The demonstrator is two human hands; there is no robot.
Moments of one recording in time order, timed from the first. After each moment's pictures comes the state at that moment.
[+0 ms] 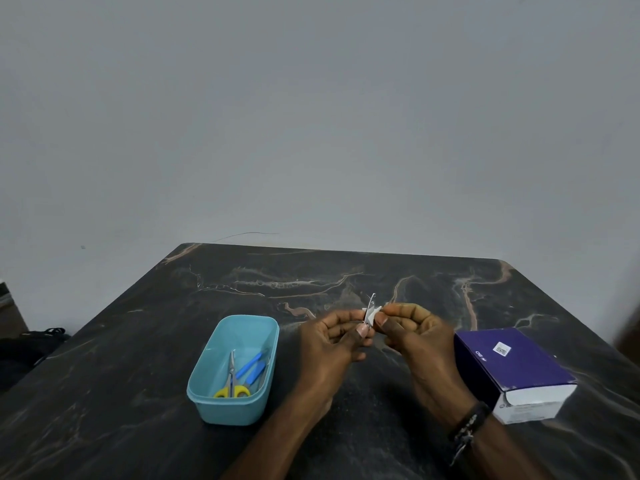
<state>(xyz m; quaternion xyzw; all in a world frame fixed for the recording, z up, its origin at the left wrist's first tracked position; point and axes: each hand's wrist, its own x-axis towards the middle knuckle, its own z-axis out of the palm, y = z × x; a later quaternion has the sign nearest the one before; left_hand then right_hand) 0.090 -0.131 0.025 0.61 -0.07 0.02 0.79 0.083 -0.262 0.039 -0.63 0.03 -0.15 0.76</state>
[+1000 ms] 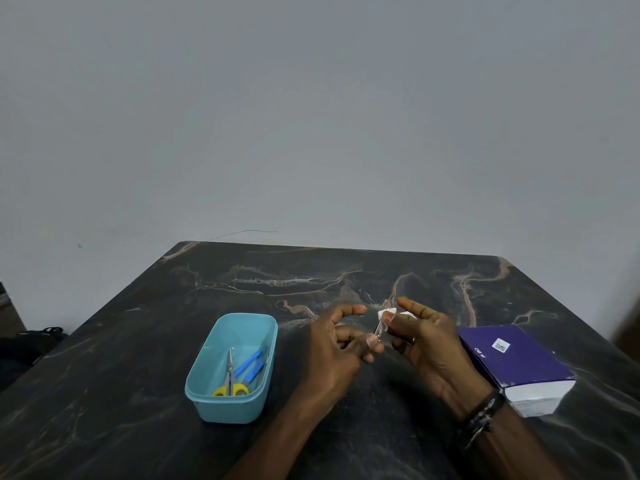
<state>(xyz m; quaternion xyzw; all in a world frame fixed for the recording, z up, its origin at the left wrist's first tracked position) 0.093 -0.133 0.015 0.68 -0.14 0.05 0.71 0.094 -0.278 0.040 -0.57 0.09 -0.05 0.81</state>
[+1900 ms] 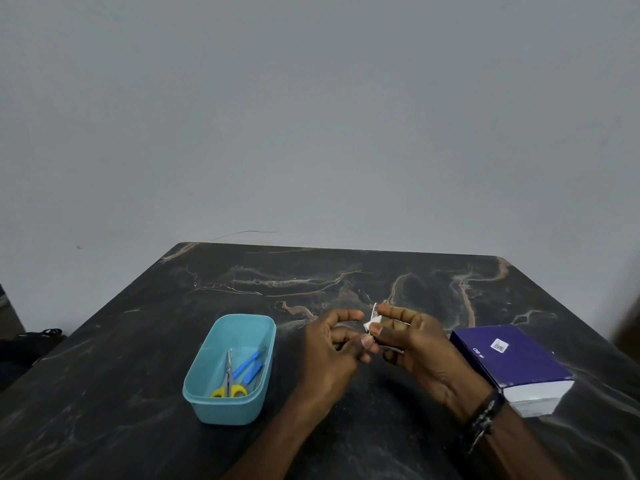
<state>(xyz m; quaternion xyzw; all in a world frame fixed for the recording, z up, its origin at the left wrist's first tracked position) 0.091 -0.132 0.016 0.68 -0.12 0.05 0.73 0.090 -0.277 0.042 -0.64 0.04 0.03 0.77</state>
